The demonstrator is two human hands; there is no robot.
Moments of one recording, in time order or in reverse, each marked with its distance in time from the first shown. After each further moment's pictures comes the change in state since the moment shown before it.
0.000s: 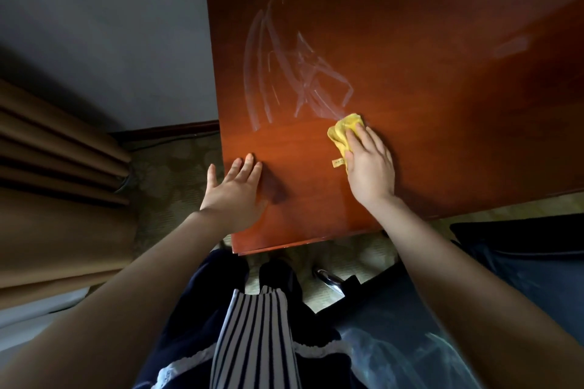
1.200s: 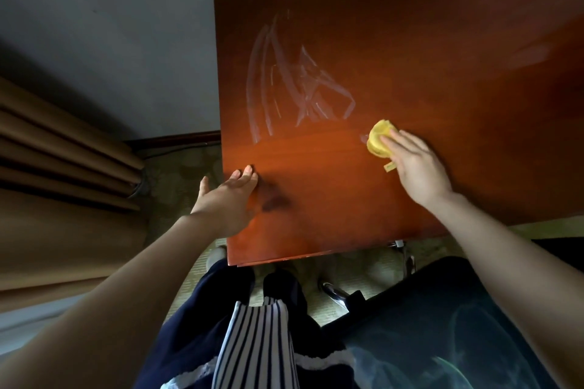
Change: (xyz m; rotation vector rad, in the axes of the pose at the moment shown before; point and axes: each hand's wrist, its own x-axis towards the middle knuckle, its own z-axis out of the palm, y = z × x) left_hand 0.001 -0.003 -0.014 -0.031 -0.074 -0.023; right_hand 0.029 0.095 -0.023 0.083 -0.038 -0.215
